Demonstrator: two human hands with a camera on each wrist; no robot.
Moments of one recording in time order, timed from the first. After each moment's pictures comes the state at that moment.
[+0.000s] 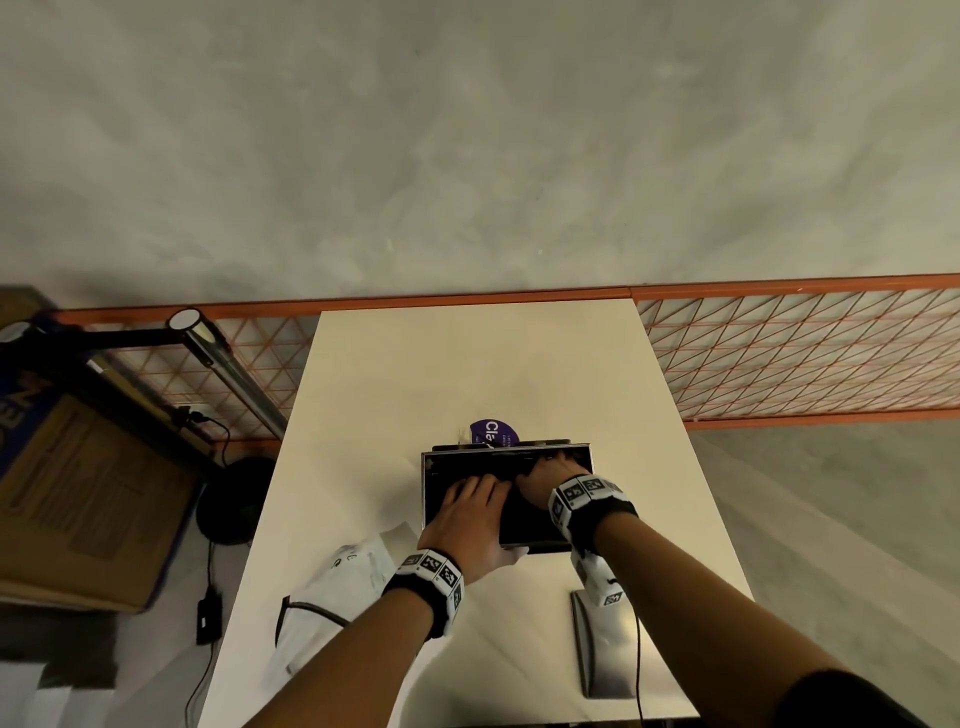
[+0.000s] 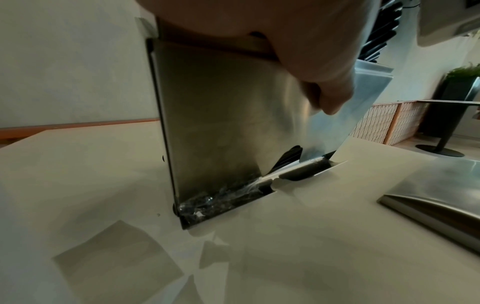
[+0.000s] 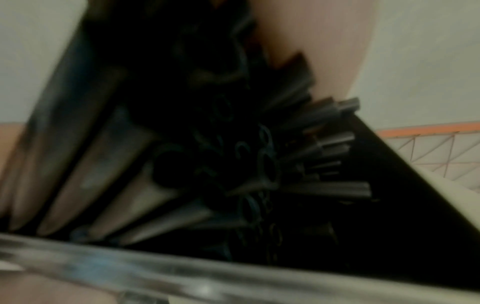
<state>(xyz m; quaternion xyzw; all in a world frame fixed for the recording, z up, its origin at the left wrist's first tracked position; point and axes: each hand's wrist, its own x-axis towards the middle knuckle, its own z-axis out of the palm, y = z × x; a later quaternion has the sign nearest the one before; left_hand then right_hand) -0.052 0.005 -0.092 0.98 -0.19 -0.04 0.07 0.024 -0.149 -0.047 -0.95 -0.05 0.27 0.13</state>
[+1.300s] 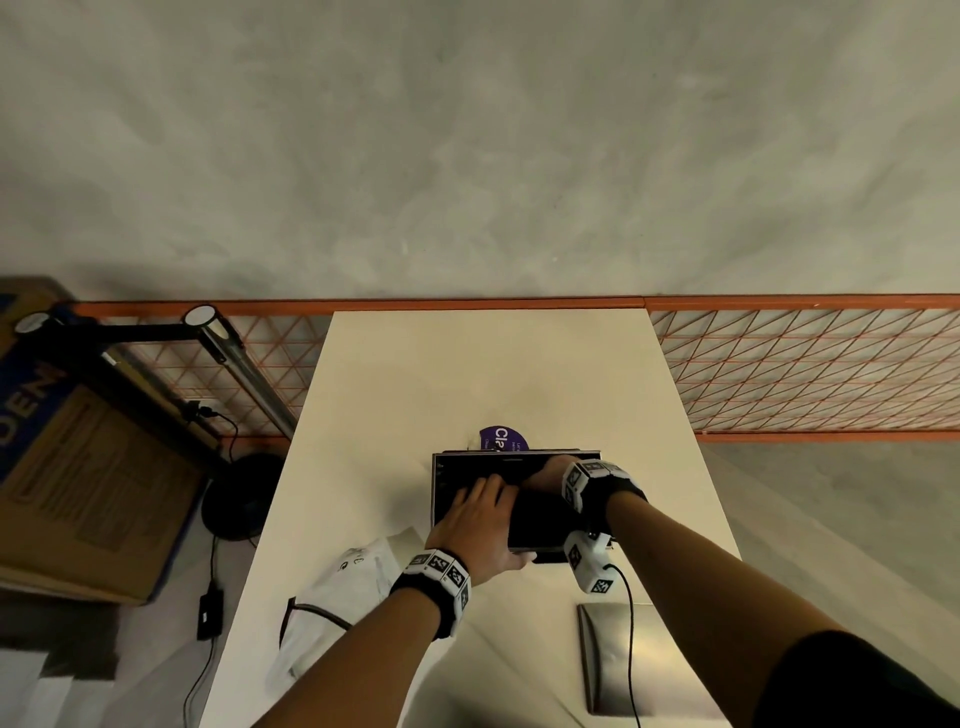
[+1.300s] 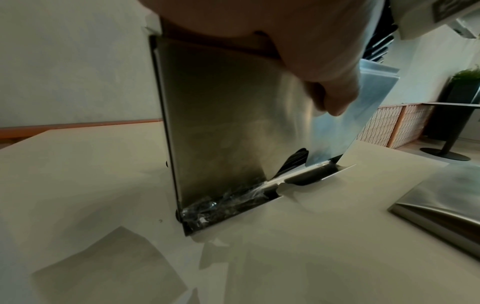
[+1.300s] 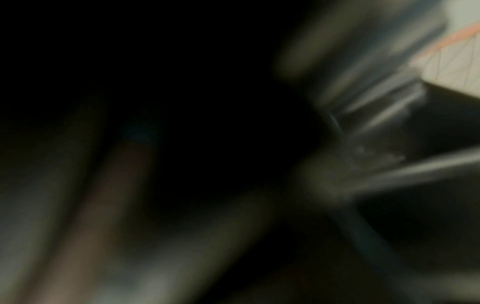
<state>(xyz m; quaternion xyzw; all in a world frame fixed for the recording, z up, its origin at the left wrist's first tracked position) -0.042 0.005 -0.092 0.98 -0.18 -0.06 0.07 0.049 -0.157 -0.042 -0.92 -0.01 0.36 0.18</state>
